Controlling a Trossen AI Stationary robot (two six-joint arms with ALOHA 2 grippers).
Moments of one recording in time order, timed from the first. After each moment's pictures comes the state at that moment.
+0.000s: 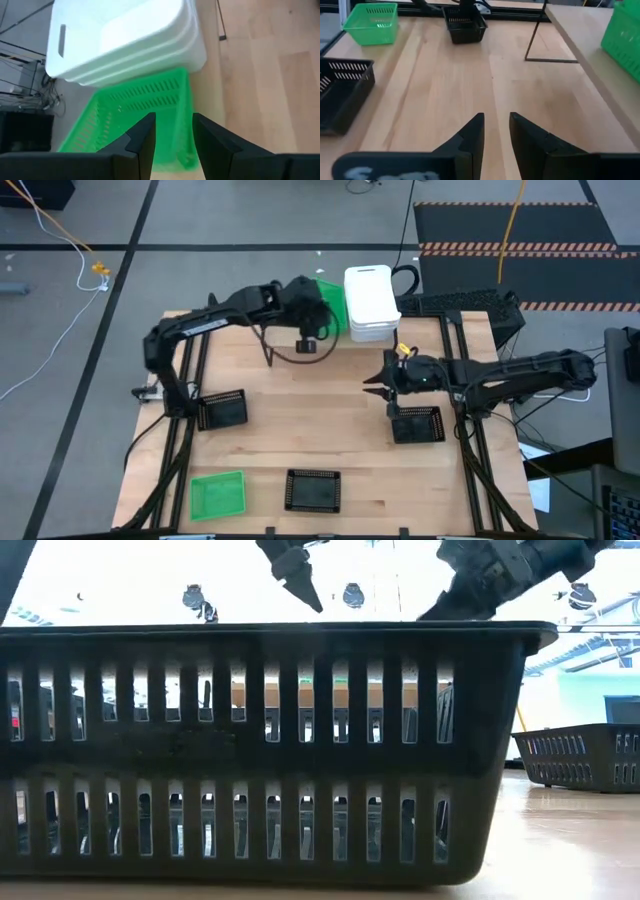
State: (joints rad) left arm 0.31 1.80 1.92 -0.92 -0.18 0.55; right arm -0.02 1.01 0.59 -0.04 0.05 -0.03
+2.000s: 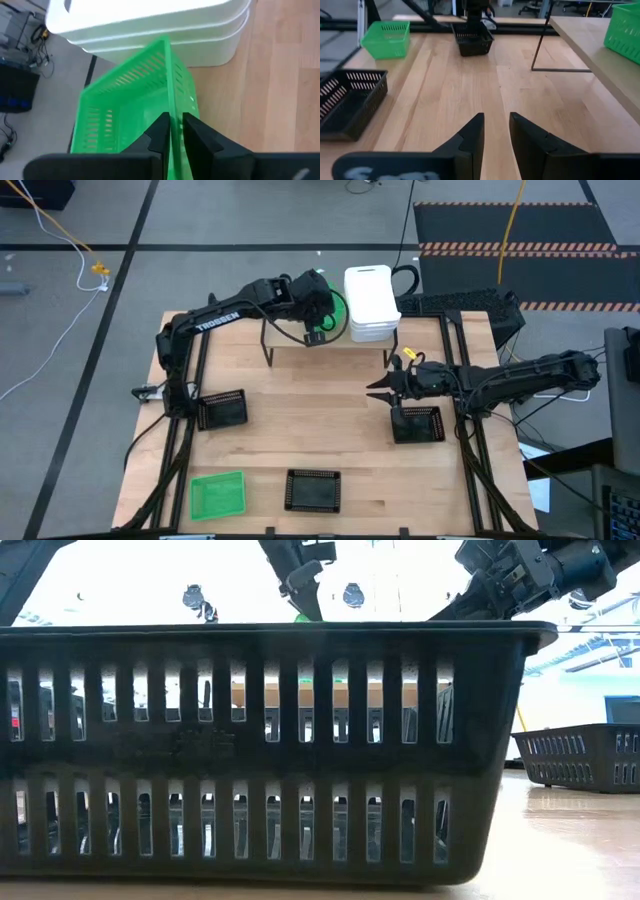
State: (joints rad) left arm 0.35 1.89 2.02 -1.00 -0.21 0.33; right arm 0.01 0.94 0.45 0.13 0.05 0.00
